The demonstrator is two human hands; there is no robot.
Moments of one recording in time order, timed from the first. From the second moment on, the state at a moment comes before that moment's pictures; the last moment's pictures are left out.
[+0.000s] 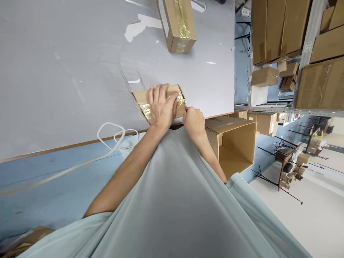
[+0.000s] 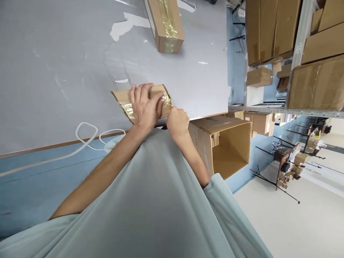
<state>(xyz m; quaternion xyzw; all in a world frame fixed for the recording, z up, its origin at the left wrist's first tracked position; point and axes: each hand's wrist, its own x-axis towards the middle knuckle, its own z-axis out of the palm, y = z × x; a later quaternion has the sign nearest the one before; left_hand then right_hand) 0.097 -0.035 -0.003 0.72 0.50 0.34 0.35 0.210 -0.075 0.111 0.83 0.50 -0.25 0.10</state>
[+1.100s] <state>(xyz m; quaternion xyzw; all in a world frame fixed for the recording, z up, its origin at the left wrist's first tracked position) -0.071 -0.075 -0.025 0.54 0.67 0.39 0.32 0.251 -0.034 -0.007 0.71 0.52 -0.40 -0.24</state>
